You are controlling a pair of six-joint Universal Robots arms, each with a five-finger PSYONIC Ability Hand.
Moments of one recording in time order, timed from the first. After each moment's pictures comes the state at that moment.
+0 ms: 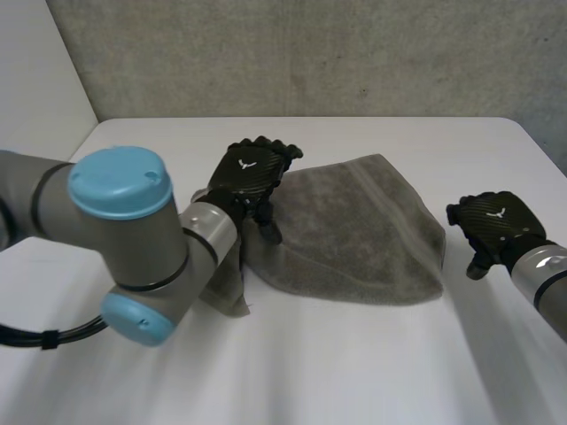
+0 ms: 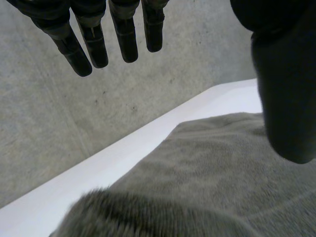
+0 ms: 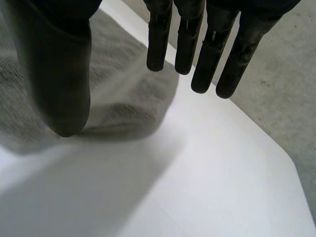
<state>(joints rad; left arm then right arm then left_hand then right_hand) 4.09 -2.10 -1.34 3.36 -1.49 3.25 1.65 -1.31 1.83 -0.21 1.30 2.60 0.32 0.31 0.30 0.31 0.28 0.50 0.51 0.50 0.50 0.30</state>
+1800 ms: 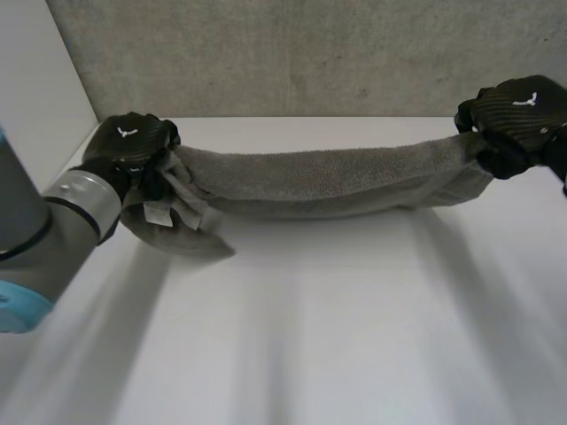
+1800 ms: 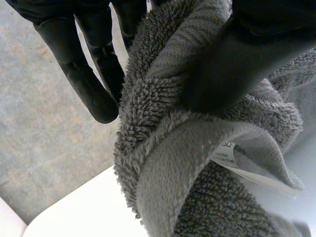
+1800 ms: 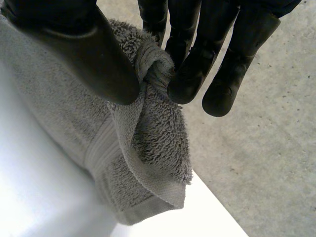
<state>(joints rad) 4.39 -1.79 -1.54 3.25 -1.45 3.37 1.65 -1.48 1.41 0.23 1.09 2.62 1.36 1.41 1.45 1.43 1.39 1.28 1.27 1.33 1.34 1.14</state>
